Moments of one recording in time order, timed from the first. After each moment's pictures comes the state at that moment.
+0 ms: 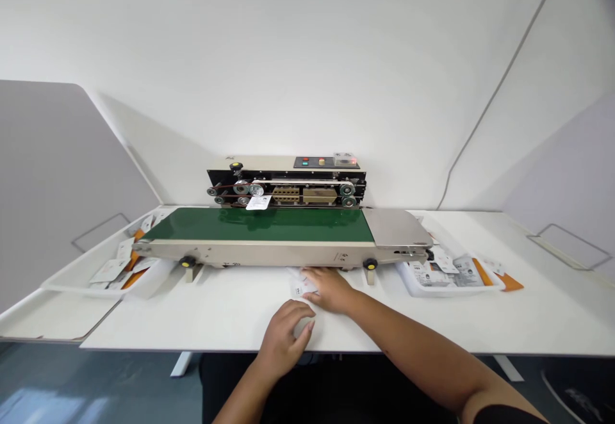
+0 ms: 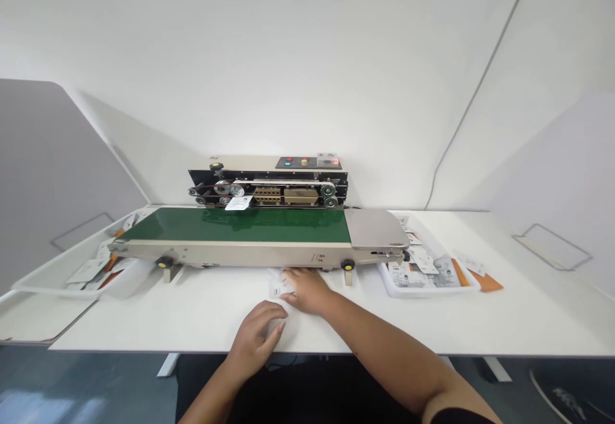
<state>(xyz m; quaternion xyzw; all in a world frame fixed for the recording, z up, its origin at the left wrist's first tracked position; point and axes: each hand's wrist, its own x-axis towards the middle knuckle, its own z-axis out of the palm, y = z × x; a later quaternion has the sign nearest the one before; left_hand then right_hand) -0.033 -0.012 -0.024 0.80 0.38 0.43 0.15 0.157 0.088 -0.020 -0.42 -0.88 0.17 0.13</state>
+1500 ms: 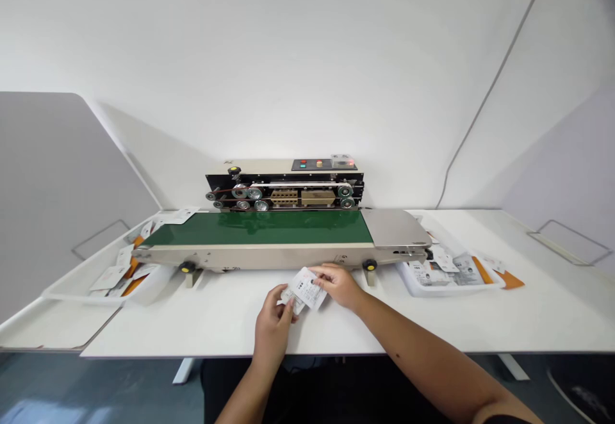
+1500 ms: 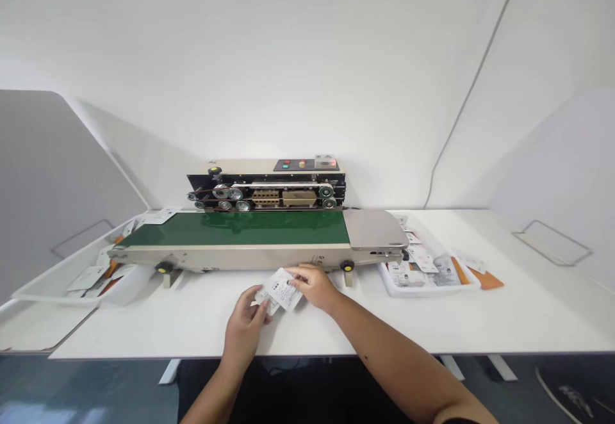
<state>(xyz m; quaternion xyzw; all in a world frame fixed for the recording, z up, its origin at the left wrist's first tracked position) -0.034 0.005 -0.037 0.47 0.57 0.55 0.39 0.170 0.097 -0.040 -0.36 -0.71 0.42 0.43</state>
